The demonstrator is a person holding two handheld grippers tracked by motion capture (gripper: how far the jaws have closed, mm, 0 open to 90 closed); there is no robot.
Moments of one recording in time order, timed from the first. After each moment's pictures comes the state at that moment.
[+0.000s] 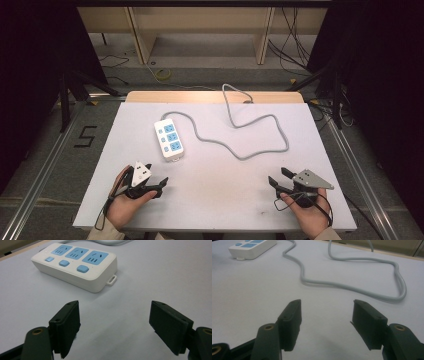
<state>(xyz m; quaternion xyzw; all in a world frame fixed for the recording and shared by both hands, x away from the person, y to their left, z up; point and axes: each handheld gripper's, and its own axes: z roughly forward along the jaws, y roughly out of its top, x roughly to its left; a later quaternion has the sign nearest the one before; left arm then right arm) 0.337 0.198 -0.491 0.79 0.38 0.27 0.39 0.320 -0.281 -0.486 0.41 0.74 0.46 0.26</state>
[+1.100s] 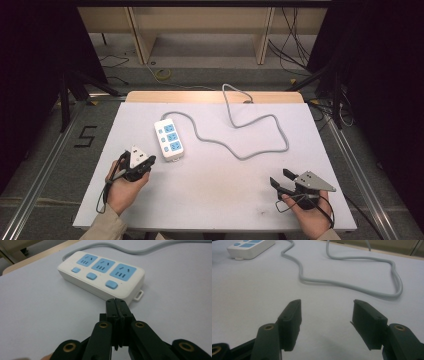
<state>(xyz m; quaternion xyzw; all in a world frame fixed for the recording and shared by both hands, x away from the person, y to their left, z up) 0.376 0.207 -0.460 0.78 0.42 0.29 0.36 0.315 -0.284 -0.487 0.42 0.74 0.46 0.27</state>
